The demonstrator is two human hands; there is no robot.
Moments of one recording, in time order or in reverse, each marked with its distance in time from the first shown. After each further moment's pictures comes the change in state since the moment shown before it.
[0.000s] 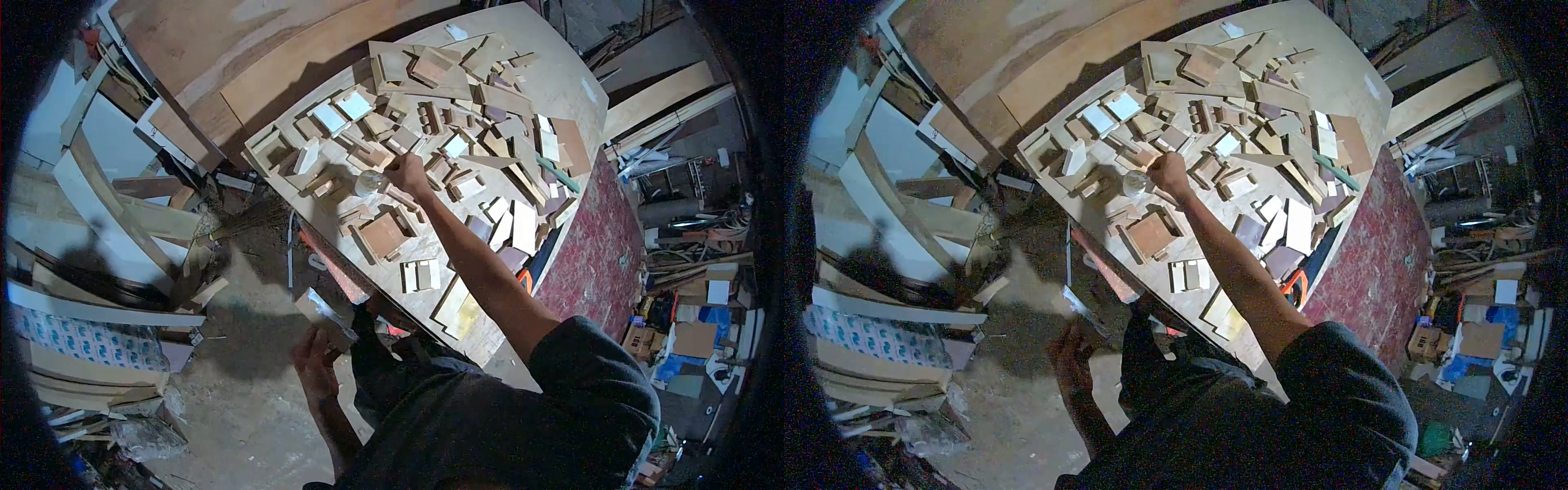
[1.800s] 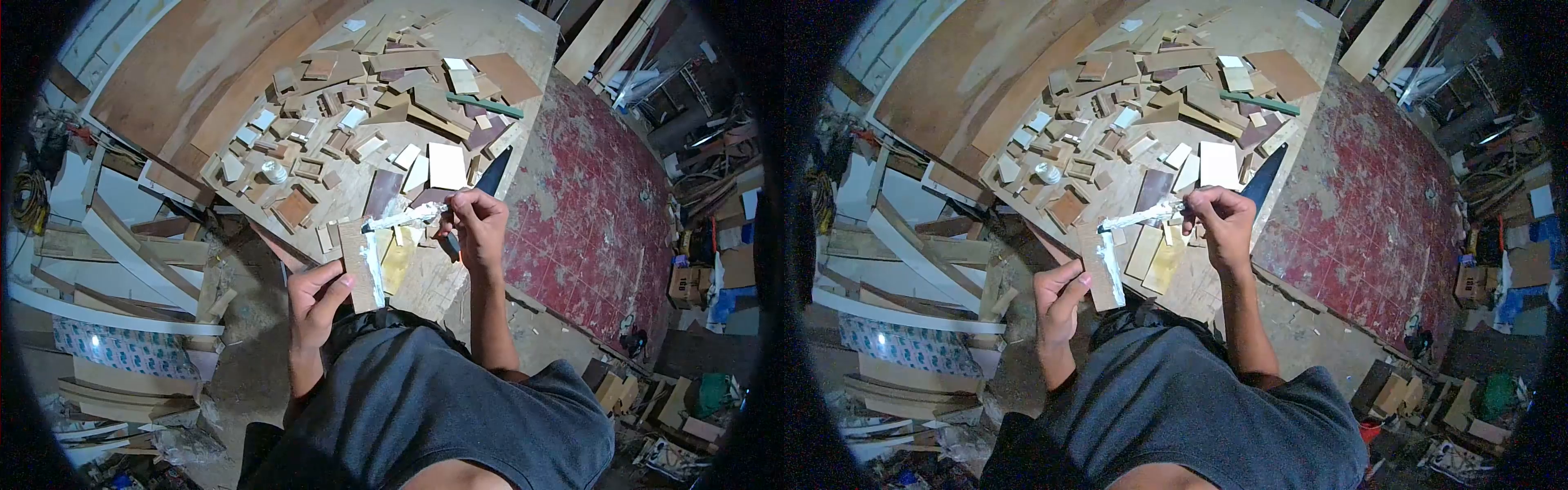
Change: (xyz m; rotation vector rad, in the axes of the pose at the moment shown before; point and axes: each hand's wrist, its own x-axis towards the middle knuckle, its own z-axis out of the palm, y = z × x) left_hand -0.270 -0.117 0.207 0.617 -0.952 0.568; right_hand -0.456 -0.024 -0.376 1.318 0.563 -0.009
